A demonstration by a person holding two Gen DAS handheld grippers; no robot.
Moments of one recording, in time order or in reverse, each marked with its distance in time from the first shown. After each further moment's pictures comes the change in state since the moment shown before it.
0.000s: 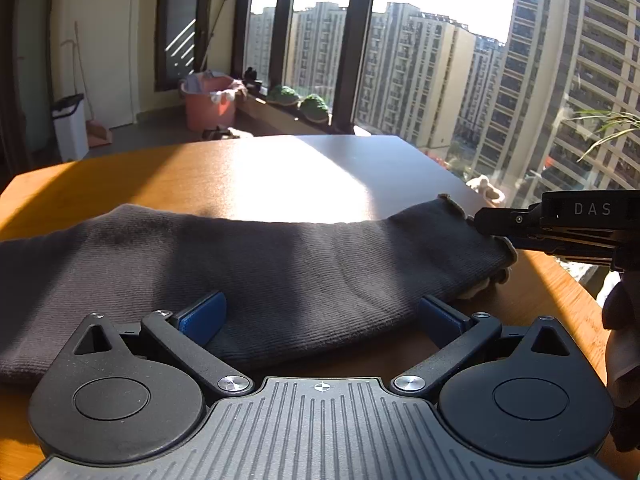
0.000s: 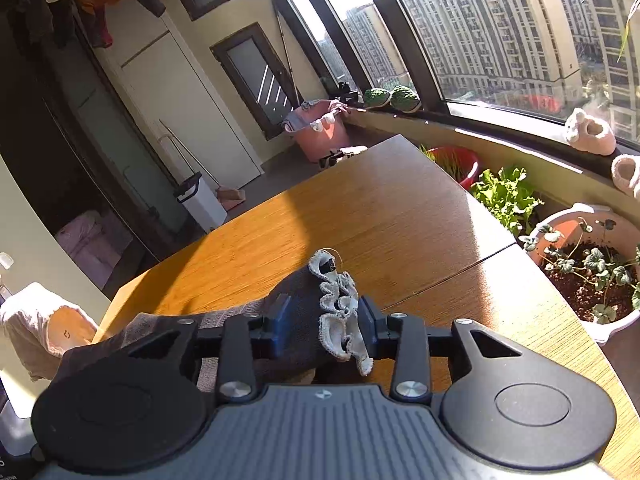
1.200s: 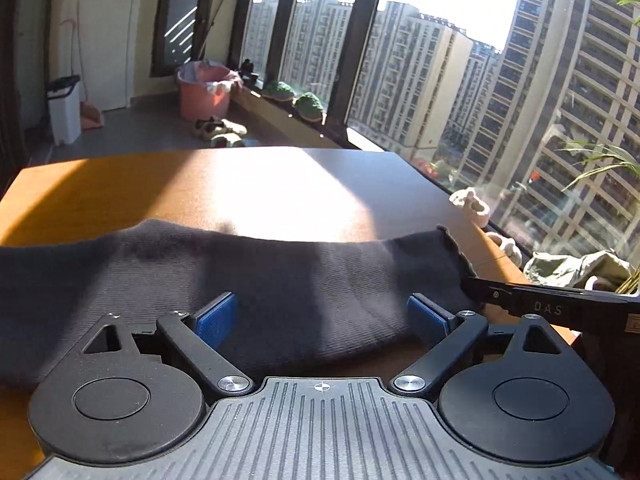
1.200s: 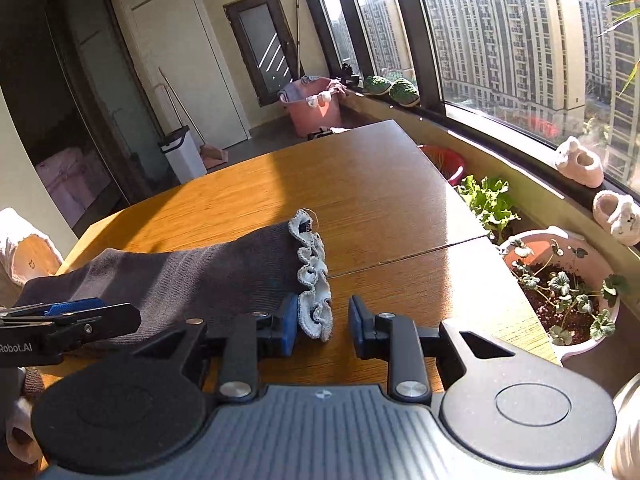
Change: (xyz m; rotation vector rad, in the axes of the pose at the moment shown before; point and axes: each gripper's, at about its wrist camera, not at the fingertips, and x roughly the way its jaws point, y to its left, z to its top) left arm -0.009 0.012 0.023 -0.073 0.048 -0.042; right arm -0.016 -0.001 -0.013 -0.164 0.055 -0.114
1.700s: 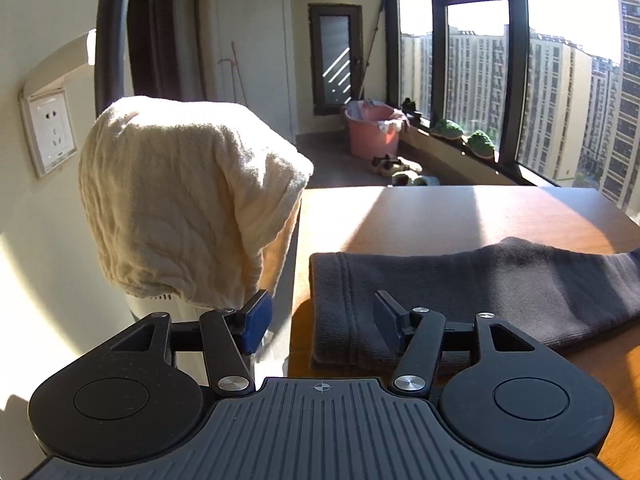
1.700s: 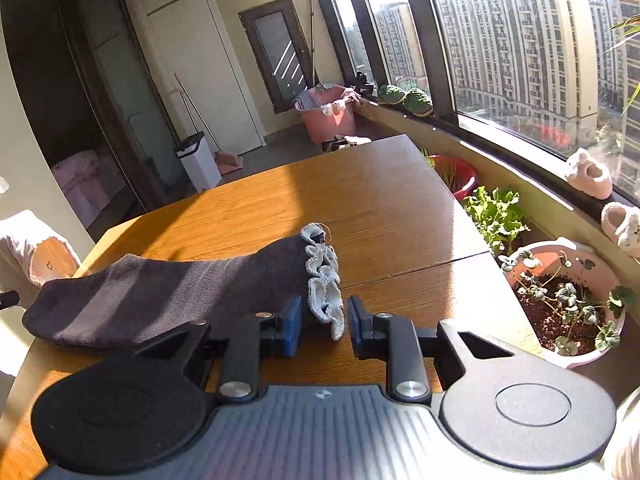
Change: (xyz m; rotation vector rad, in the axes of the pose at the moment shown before) left arm -0.149 0.174 -0.026 -0.026 -0.184 0.445; right arm -0.019 0.004 0.010 -0.032 -0.033 0.035
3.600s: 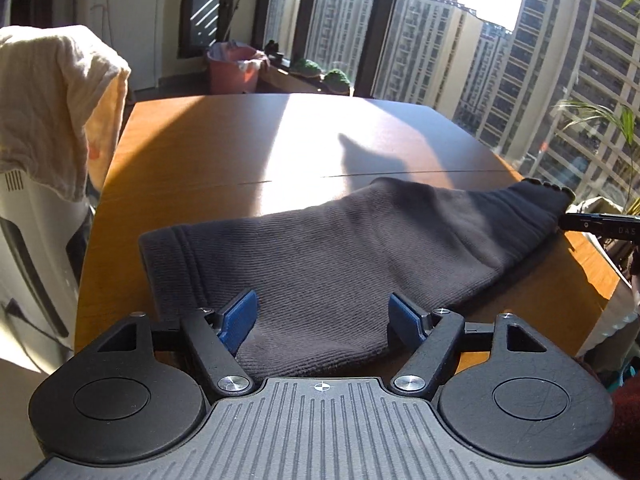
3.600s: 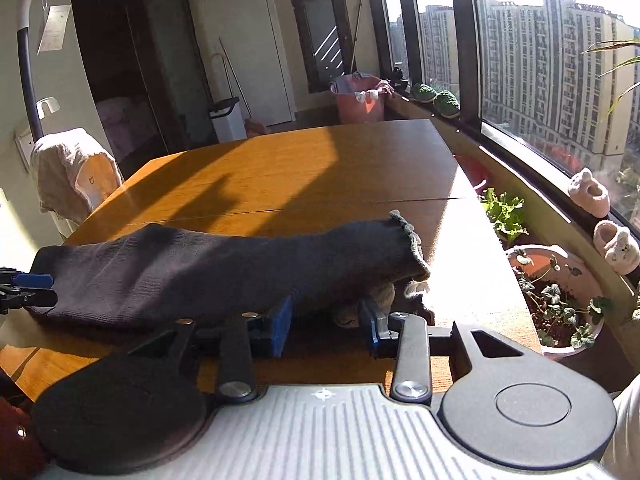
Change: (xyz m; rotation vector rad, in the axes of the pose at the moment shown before) left arm -0.050 -0.066 -0.078 0.061 0.214 -0.416; right arm -0.062 0.024 -0.060 -0.182 0.065 0.038
